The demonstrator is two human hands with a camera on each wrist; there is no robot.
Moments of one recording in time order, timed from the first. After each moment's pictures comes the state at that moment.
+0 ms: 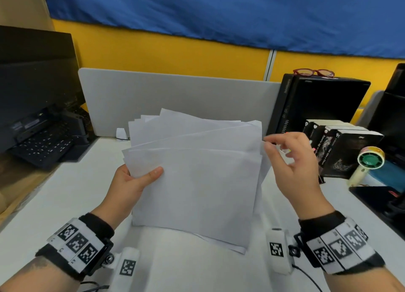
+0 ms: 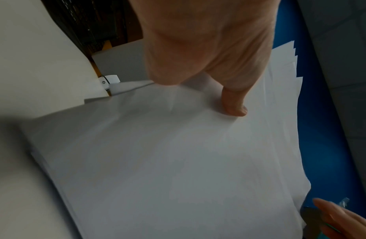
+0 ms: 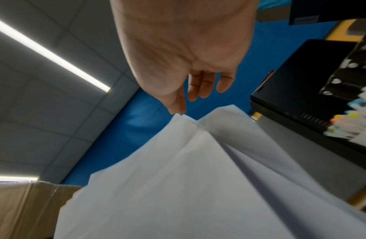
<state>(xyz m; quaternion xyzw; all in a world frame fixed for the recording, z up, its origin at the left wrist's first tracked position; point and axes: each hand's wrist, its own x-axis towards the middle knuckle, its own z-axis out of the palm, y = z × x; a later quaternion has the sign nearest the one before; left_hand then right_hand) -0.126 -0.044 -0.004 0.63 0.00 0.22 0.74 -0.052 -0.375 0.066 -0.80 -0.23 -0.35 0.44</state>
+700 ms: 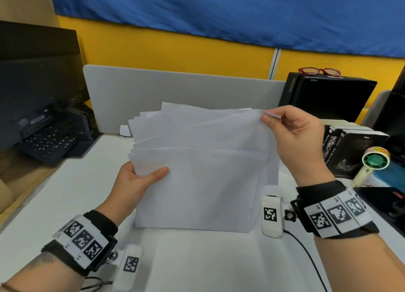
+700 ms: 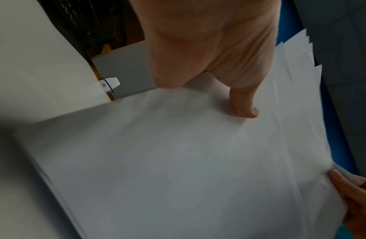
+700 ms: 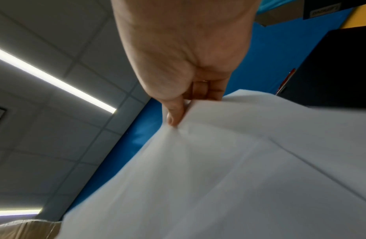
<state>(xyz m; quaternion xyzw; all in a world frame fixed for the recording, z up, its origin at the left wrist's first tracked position) -0.124 -0.042 -0.012 0.62 -0.02 0.21 0.75 -0.038 -0.351 0.112 -0.71 -0.28 -0.35 0.55</state>
